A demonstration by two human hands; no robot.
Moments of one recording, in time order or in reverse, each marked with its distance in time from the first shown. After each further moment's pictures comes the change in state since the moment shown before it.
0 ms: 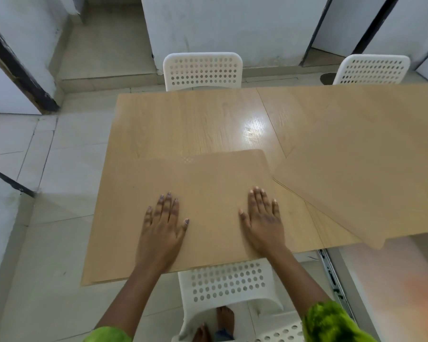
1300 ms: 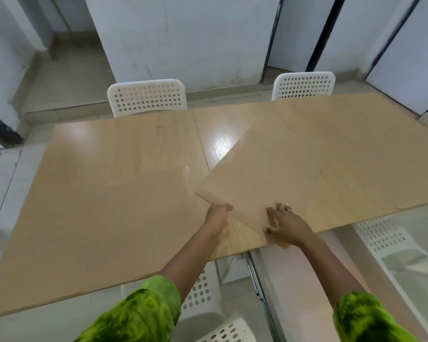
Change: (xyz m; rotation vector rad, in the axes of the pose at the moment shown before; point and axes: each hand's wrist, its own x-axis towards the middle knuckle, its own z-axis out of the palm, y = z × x) left_hand 0.065 0.333 -0.043 -1.414 -0.536 -0.529; right_hand -0.017 0.260 -0.101 -0.058 -0.324 0.141
